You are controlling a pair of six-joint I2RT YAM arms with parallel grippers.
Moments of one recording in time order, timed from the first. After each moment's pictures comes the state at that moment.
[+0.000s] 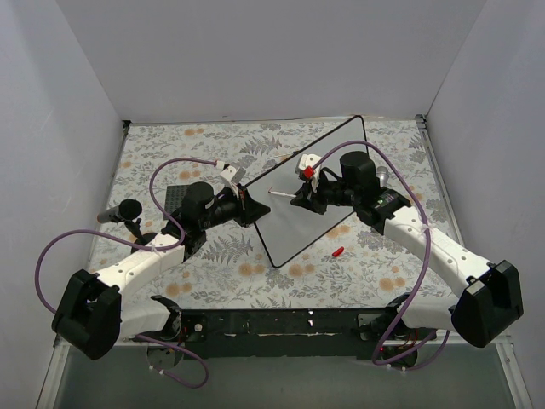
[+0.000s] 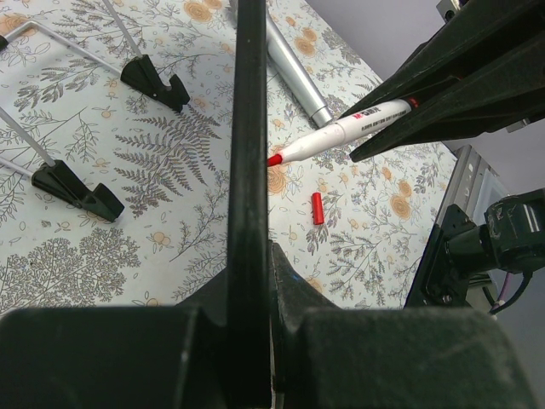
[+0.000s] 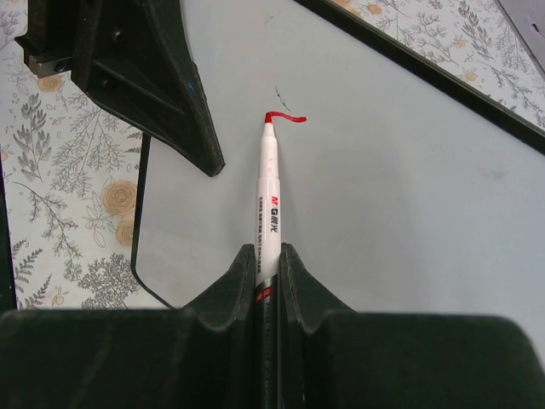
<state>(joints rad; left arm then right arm) -0.54 1.17 0.63 0.36 0.50 -0.38 0.61 1.25 1.00 -0.19 -0.60 -0.37</state>
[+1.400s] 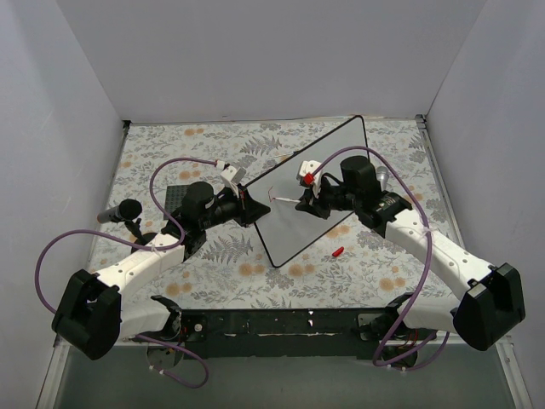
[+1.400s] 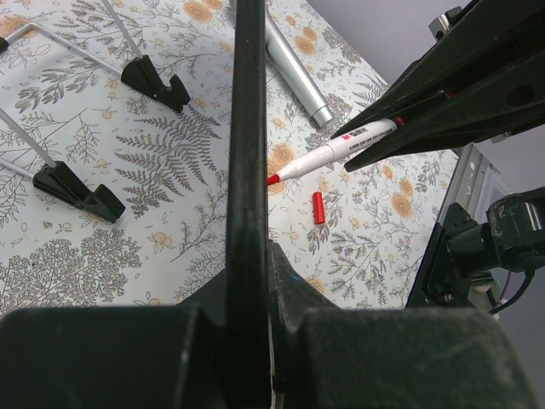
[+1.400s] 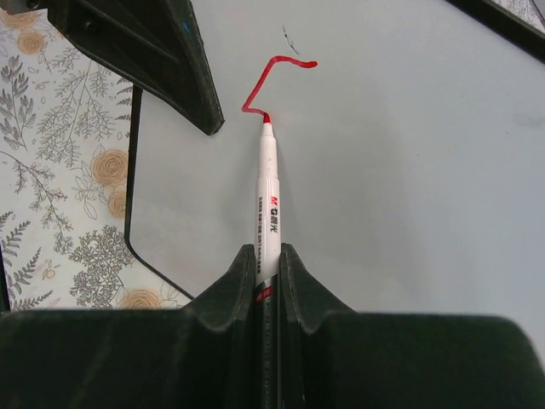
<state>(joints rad) -0.54 1.17 0.63 0.35 0.50 -0.37 0.60 1.22 0.96 -0.25 -0.57 -0.42</state>
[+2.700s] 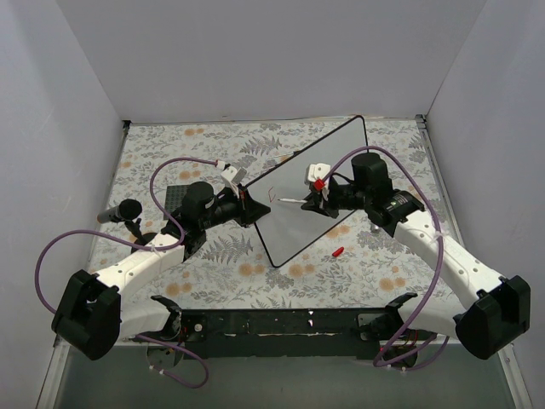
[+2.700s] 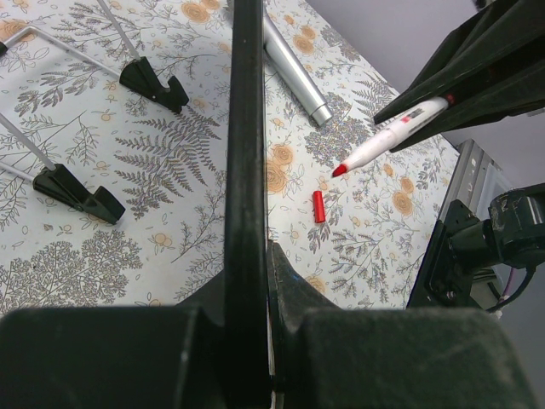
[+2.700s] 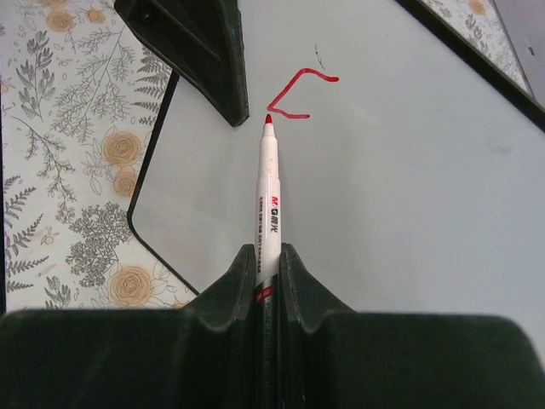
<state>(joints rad) -0.54 1.17 0.63 0.35 0.51 -0.36 0.55 1.15 1.00 -0.36 -0.69 -0.58</state>
